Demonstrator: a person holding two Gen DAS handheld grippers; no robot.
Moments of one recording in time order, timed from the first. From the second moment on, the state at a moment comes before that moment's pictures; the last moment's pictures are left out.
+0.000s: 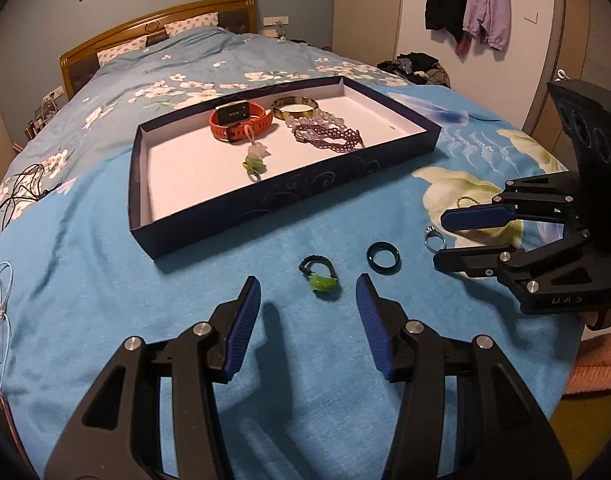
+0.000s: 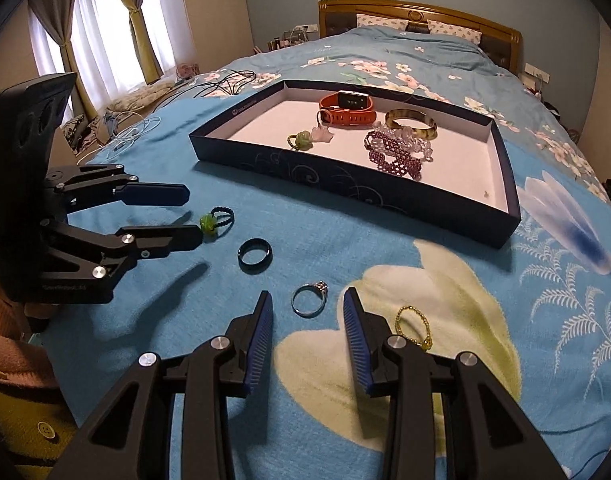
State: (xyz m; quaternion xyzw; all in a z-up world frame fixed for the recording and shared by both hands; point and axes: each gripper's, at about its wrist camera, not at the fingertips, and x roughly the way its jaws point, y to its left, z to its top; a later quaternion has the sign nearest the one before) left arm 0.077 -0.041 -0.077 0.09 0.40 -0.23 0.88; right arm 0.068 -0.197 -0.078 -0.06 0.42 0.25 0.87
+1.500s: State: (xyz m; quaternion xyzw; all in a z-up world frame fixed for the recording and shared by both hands) left arm 0.085 -0.049 -0.074 0.06 0.40 -0.24 0.88; right arm 0.070 -0.207 -0.066 -0.03 0.39 0.24 0.89
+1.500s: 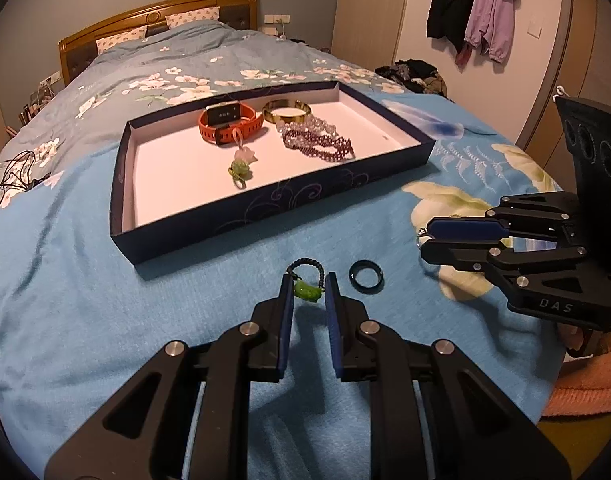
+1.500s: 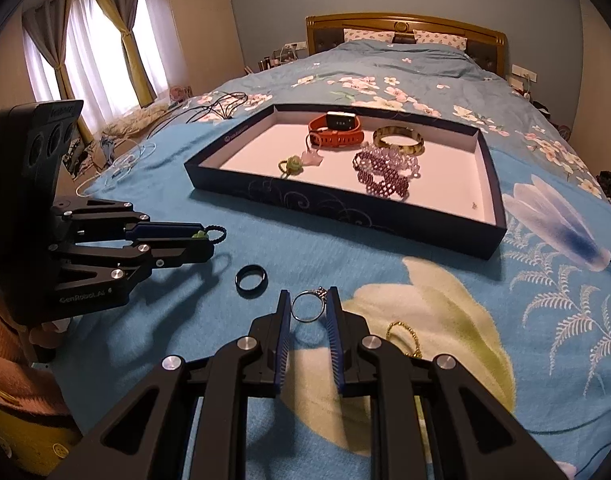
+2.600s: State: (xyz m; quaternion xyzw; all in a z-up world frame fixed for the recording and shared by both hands) left arm 0.098 -0.041 -0.028 0.03 0.34 -0.22 0.91; right arm 0.093 -0.205 -0.022 -0.03 0.32 0.23 0.92
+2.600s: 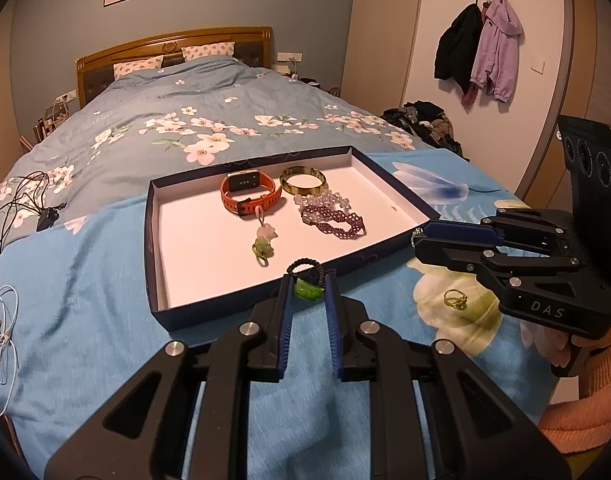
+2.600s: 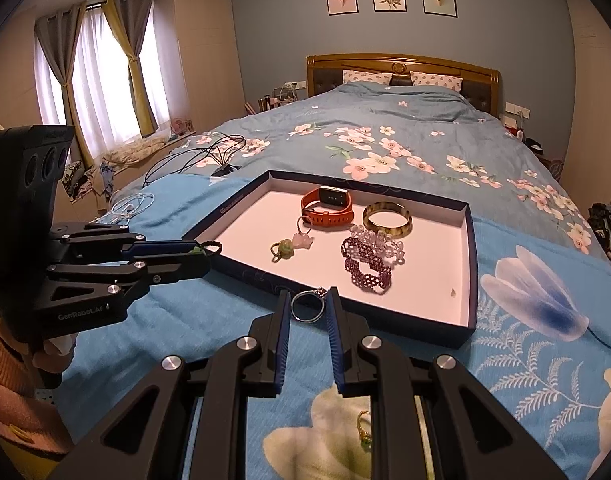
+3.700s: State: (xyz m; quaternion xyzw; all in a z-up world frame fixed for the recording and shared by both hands) left arm 0.140 -0.046 -0.029 0.03 0.35 -0.21 0.91; right arm 0.133 -0.202 -0.018 -0.05 0.32 0.22 0.92
